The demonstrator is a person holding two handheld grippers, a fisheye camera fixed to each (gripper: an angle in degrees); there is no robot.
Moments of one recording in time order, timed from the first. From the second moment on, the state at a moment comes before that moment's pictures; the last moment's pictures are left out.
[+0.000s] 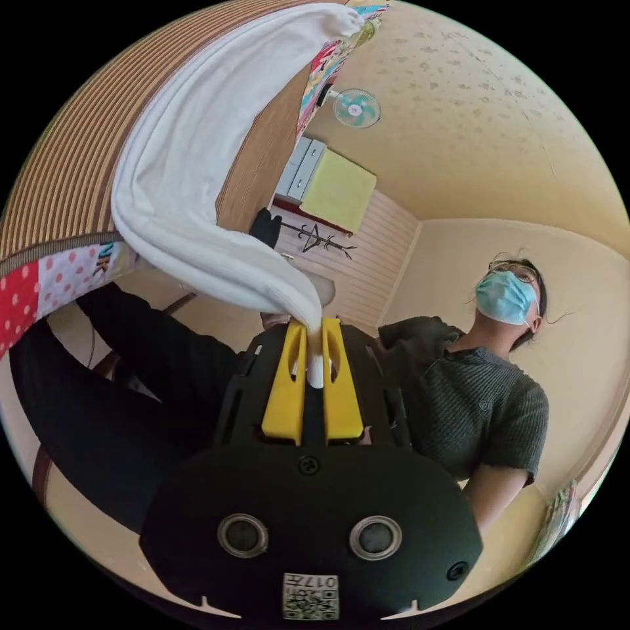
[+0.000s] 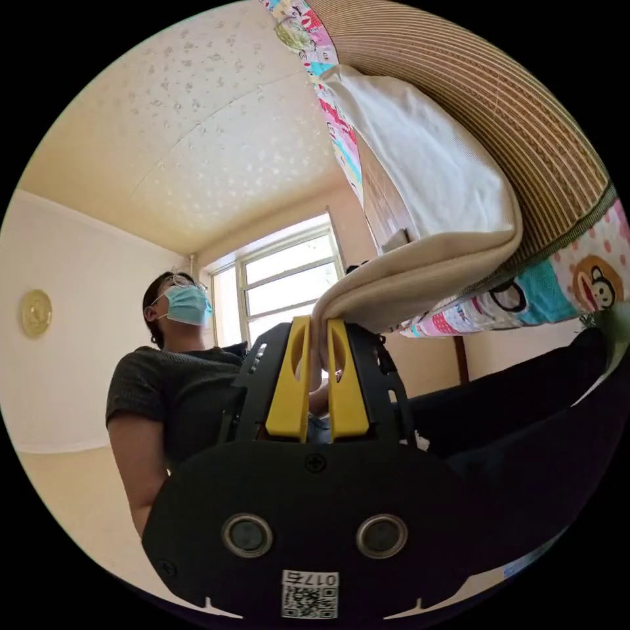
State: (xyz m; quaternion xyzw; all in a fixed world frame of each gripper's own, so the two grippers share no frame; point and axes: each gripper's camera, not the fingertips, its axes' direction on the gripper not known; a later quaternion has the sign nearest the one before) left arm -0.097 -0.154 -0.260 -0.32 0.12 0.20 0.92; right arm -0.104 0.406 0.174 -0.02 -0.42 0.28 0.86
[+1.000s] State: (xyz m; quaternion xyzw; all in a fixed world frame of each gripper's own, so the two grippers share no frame) left arm -0.055 -0.306 -0.202 -0.20 -0.26 0.33 0.88; right arm -0.034 0.305 0.264 -0.17 0.01 0.14 0.98
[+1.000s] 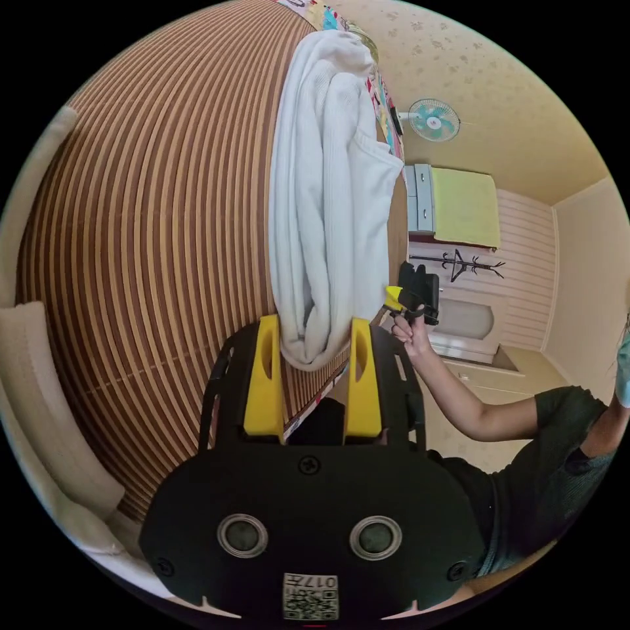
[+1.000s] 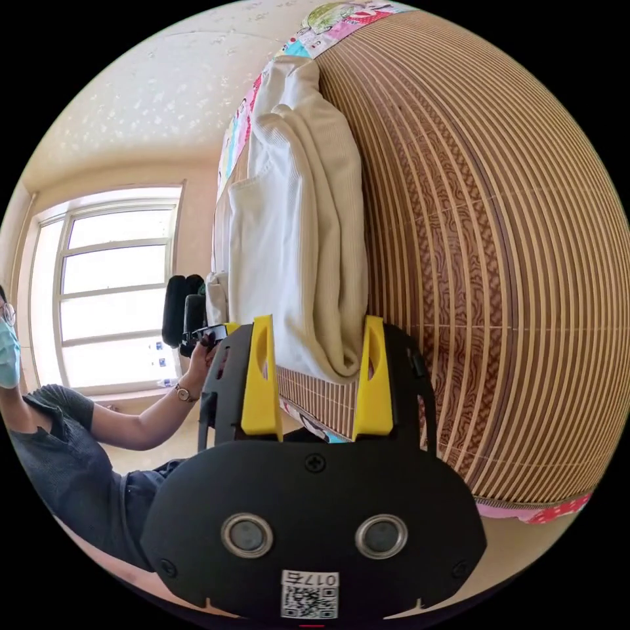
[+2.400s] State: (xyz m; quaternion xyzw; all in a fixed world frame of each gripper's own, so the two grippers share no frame) left arm 0.036 -0.383 -0.189 -0.13 -0.17 0.32 0.92; right arm -0.038 0.197 0.221 -0.08 0.00 0.15 0.98
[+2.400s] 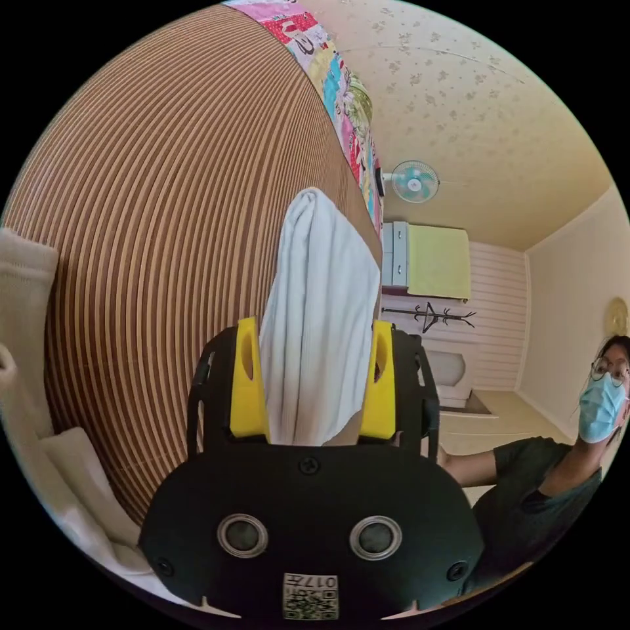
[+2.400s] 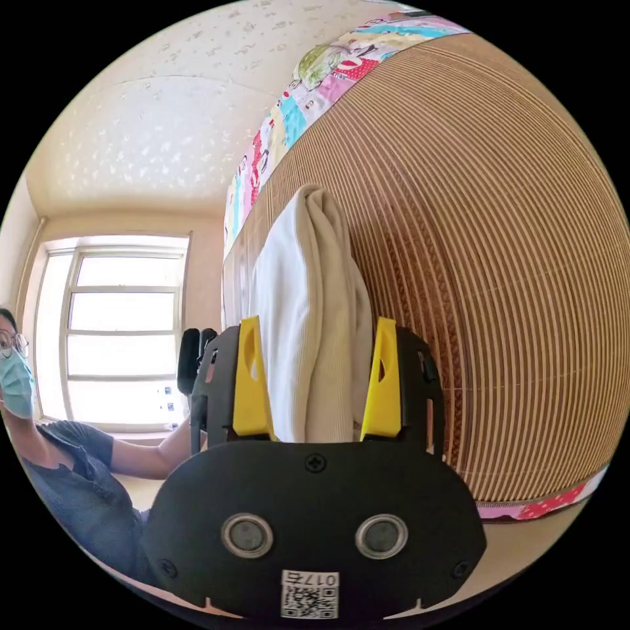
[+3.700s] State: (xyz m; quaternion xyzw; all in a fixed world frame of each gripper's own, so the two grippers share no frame) left arm 0.001 -0.149 -0.364 0.18 -0.32 0.18 0.91; right arm -0.251 0.236 0.352 -0.38 -0.01 0.16 0.91
